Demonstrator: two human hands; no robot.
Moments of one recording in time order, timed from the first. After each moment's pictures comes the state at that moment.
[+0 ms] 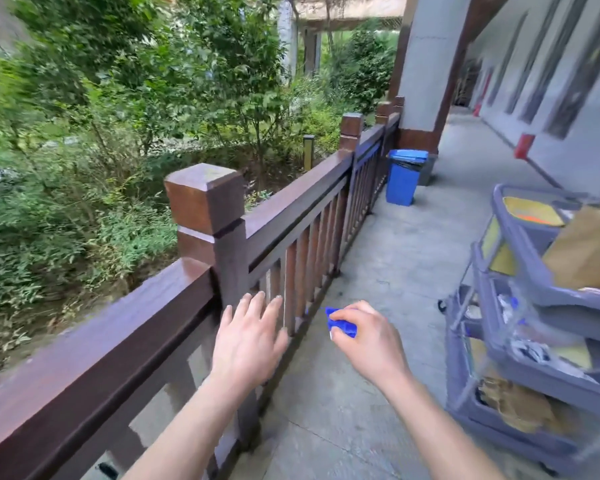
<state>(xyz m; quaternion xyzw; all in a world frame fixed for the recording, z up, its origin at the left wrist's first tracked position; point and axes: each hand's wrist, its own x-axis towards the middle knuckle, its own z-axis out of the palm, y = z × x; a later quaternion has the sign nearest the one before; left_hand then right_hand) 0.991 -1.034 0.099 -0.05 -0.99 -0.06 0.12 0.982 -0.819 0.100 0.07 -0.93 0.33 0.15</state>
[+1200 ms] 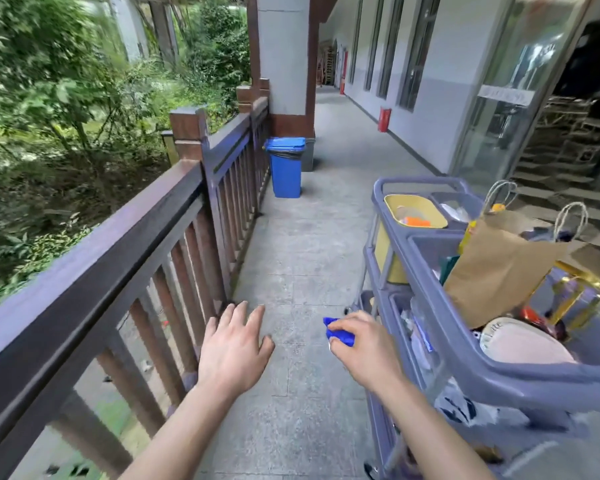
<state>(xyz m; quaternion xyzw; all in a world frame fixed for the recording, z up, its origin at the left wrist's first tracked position) 0.547 -0.702 0.078 -0.22 -0.97 -0.09 0.07 0.622 -0.481 0.065 -0.12 -0.92 0.32 0.17</state>
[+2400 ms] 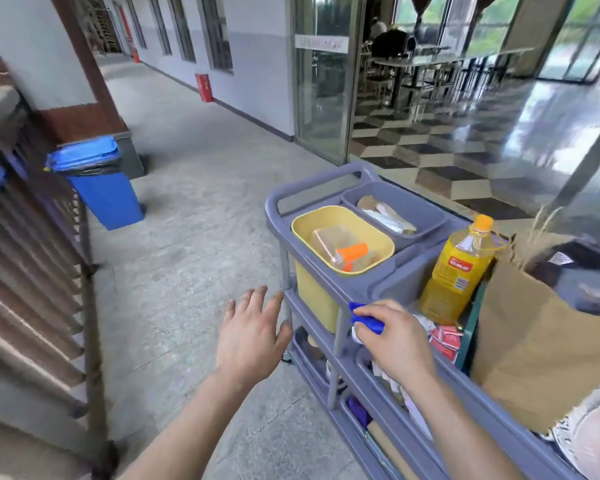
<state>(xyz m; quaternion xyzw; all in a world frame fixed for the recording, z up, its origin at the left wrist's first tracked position) 0.092 -0.326 0.049 -0.53 -0.84 -0.13 0.01 0.298 -0.196 0.039 -0.43 -0.81 0.28 0.28</state>
